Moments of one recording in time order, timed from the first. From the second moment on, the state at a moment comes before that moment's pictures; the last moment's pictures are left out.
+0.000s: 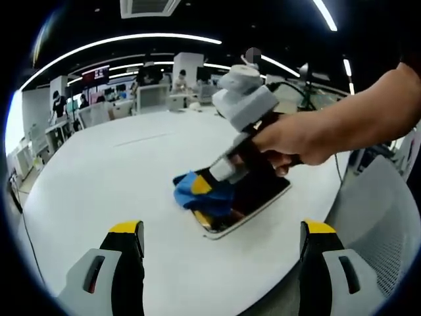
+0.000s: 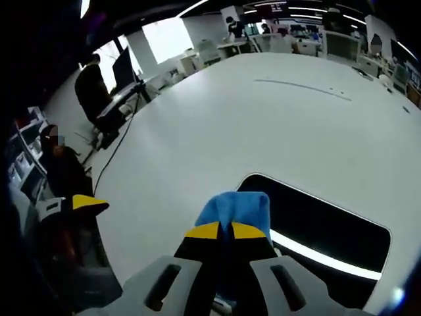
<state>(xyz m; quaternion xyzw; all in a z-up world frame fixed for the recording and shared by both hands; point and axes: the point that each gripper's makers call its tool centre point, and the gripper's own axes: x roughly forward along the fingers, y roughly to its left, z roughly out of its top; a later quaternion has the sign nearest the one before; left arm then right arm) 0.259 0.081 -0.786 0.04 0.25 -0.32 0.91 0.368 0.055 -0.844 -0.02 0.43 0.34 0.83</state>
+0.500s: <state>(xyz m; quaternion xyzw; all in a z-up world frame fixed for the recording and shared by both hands) 0.259 0.081 -0.787 0.05 0.25 -0.32 0.91 0.370 0.054 -0.845 -0.02 0.43 0.34 0.83</state>
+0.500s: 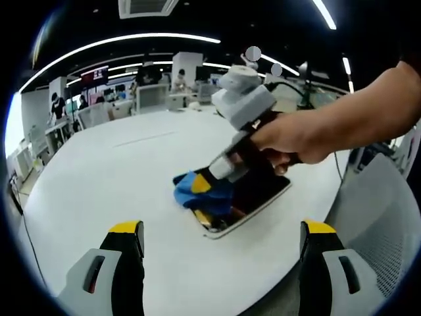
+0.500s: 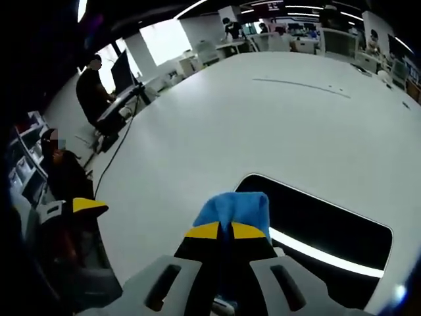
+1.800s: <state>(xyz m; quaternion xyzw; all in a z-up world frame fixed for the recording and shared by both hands) 0.261 0.083 -0.789 0.05 0.26 -0.31 0.91 0.367 0.003 -0.846 -0.02 0.43 0.33 0.84</state>
